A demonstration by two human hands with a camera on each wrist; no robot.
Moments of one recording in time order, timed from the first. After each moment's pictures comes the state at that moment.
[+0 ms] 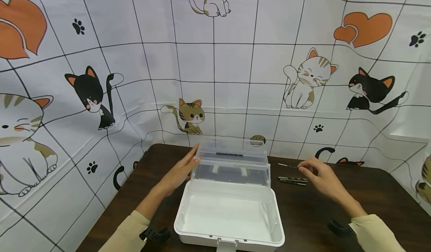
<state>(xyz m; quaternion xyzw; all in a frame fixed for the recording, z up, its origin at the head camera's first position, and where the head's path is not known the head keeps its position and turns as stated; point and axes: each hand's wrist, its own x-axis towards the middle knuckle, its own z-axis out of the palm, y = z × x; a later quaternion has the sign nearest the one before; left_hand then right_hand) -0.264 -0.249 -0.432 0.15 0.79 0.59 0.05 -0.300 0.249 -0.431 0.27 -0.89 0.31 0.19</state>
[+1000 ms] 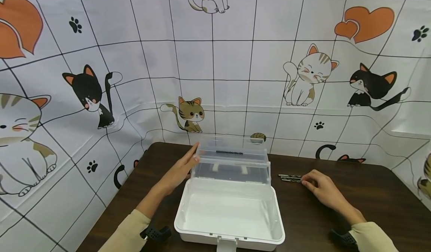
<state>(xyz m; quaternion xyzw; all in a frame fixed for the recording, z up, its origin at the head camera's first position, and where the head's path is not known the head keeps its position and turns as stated) -0.262 -0.249 -0.431 0.16 0.79 0.59 0.05 -0.301 0.272 -0.489 0.27 -0.91 0.27 0.18</state>
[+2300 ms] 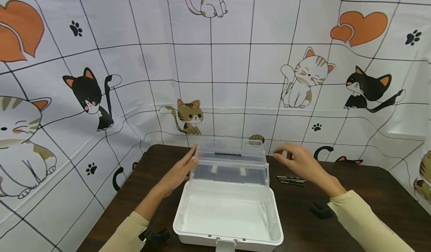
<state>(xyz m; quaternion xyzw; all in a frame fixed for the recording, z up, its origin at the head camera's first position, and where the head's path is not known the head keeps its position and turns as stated) -0.263 -0.248 -0.433 0.15 0.79 0.59 0.05 -0.312 0.181 -0.373 0.36 -0.88 0.26 0.18</state>
